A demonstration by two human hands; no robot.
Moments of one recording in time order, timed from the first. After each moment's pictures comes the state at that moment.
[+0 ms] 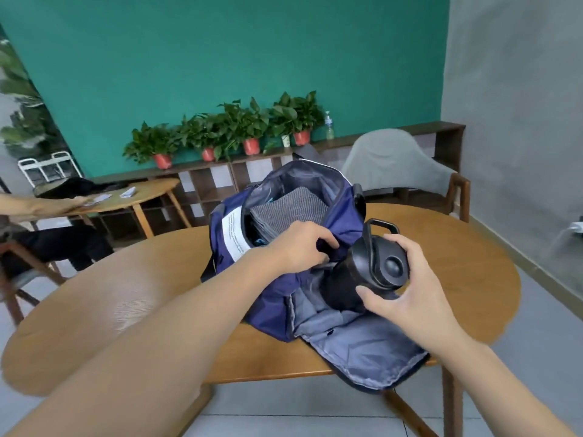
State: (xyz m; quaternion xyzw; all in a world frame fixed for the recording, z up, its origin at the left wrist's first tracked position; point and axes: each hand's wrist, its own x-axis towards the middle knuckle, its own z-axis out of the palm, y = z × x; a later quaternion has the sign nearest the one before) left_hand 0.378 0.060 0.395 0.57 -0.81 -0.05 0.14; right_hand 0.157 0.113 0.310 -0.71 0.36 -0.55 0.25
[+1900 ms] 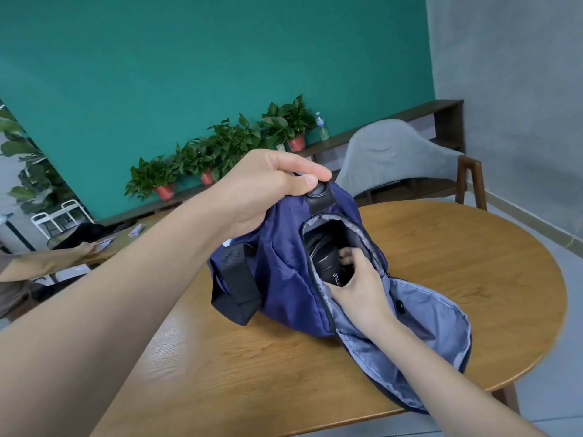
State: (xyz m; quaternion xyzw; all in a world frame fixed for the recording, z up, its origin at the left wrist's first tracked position) left_hand 0.368 0.075 0.534 0.53 -0.71 -0.28 0.36; right_hand 0.260 0.027 0.294 -0.60 0.48 -0.54 0.35
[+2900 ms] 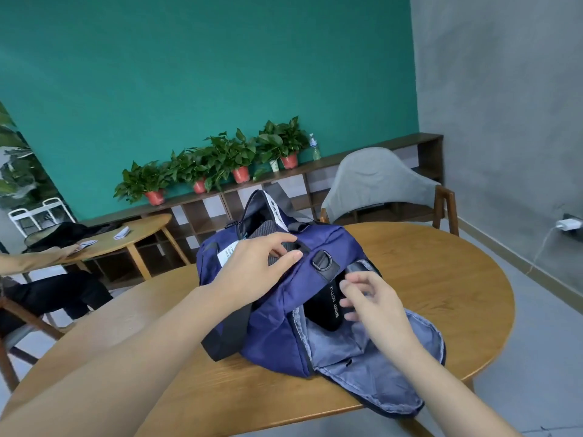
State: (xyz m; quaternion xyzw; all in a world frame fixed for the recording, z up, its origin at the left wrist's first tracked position) left_hand 0.418 0.090 0.438 0.56 -0.79 0.02 0.27; right_hand 0.208 0.093 0.322 -0.50 0.43 -0.56 0.49
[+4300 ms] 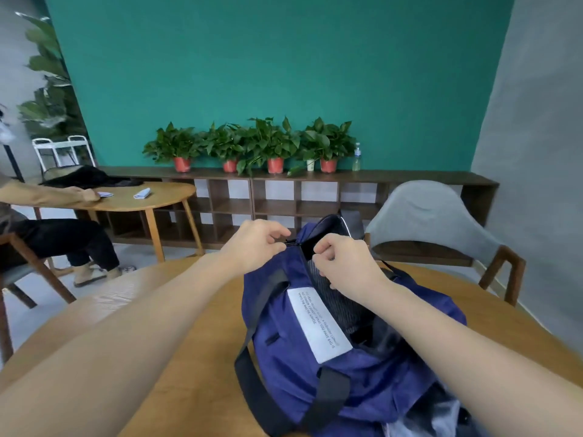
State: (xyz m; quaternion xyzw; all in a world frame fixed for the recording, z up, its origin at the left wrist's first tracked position) left_hand 0.593 -0.022 0.474 0.65 -0.70 -0.05 0.28; right_hand 0.375 -0.027 0.465 -0.79 0.47 -0.33 0.21
